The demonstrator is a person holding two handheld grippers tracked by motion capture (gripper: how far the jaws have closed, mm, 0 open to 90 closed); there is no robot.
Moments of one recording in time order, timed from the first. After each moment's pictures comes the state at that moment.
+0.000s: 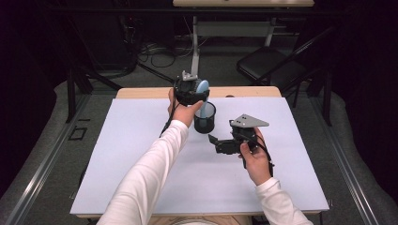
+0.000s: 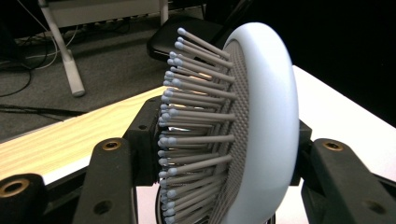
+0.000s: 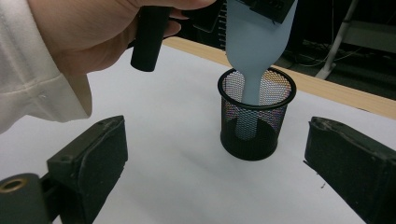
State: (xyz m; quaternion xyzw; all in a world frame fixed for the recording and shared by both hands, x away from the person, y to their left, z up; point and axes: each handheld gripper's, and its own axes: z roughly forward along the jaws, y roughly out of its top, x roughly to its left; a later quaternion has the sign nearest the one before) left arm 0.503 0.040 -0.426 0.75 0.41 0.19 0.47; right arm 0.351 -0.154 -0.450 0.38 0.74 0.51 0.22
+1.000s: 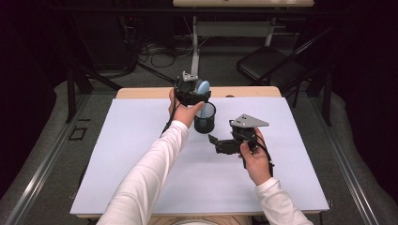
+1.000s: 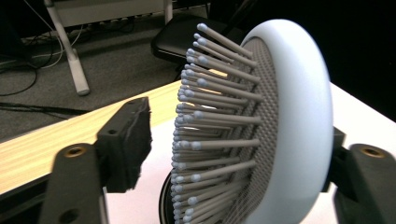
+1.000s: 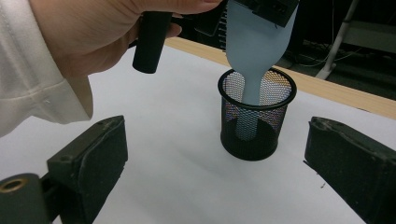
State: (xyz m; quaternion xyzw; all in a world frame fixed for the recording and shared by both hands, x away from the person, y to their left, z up) left arm 0.504 0.040 -0.429 0.75 0.42 0.20 0.47; right arm 0.351 -0.154 -0.450 0.38 0.74 0.51 0.22
